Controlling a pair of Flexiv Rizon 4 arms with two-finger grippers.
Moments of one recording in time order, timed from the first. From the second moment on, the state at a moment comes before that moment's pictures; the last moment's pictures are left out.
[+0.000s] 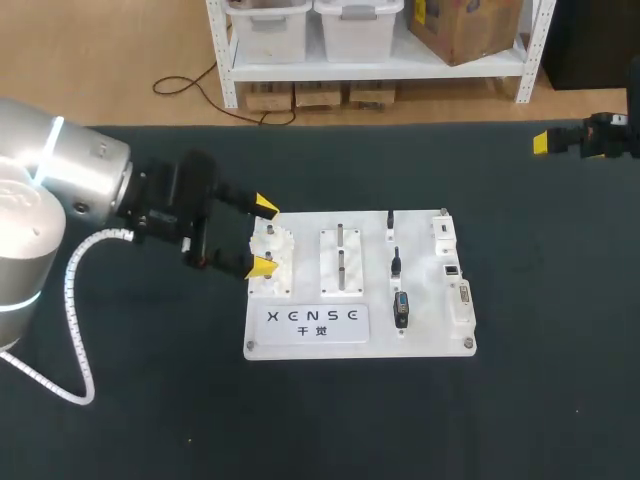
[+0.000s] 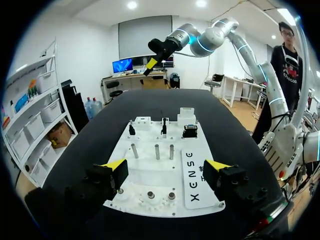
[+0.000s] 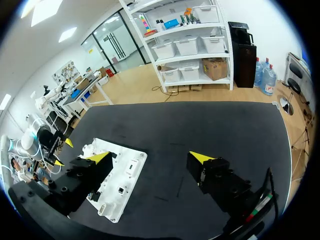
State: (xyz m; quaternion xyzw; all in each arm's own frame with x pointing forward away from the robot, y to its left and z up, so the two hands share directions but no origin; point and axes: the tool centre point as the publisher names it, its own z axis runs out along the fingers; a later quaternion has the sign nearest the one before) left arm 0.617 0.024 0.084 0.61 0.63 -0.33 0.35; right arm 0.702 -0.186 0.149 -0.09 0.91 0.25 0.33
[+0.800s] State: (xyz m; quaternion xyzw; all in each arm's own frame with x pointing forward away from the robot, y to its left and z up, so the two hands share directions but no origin) left arm 0.617 0.024 0.084 0.61 0.63 -0.33 0.35; right arm 0.662 -0.092 0.136 -0.13 0.94 0.22 0.23
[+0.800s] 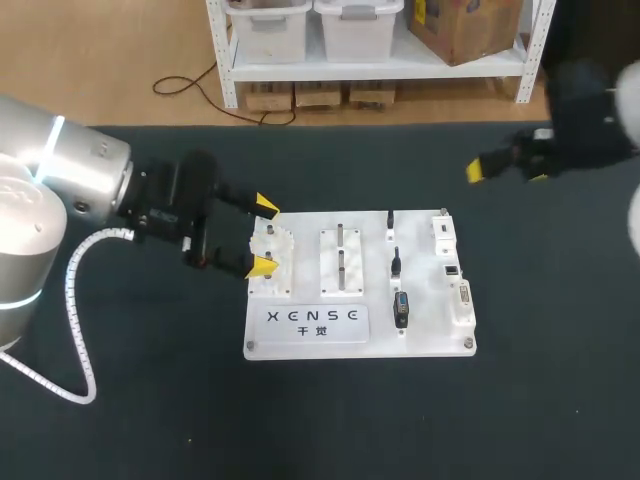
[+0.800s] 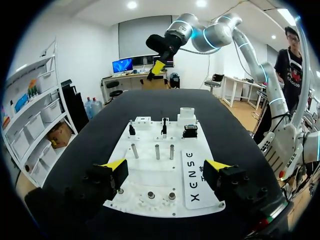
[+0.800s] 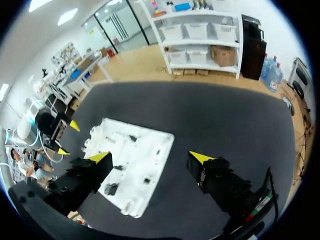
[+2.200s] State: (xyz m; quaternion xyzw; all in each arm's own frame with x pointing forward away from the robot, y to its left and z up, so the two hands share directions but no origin) left arm 0.617 0.024 0.084 0.61 0.63 -0.33 0.35; right arm 0.632 0.015 0.022 -0.01 0.99 -0.07 0.08
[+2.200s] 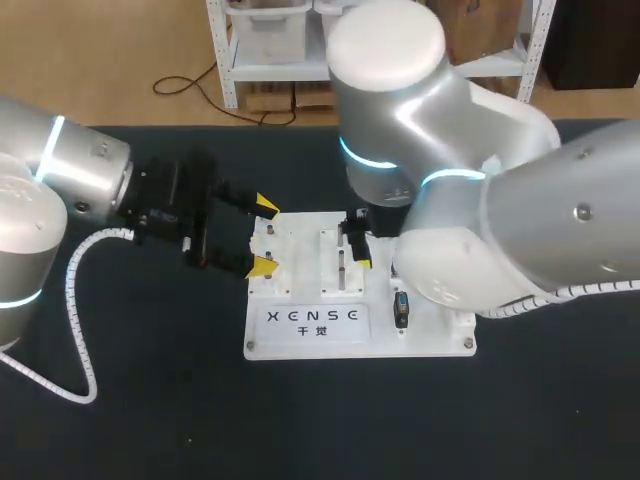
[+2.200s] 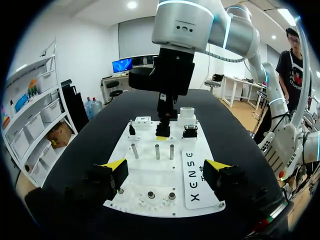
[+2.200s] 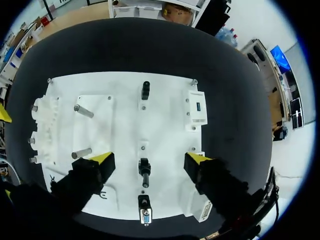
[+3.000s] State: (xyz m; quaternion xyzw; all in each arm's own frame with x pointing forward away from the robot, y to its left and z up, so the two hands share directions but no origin) left arm 0.617 0.024 0.084 0.61 0.63 -0.33 0.35; right arm 0.630 0.019 0.020 -0.01 1.00 -0.03 0.08
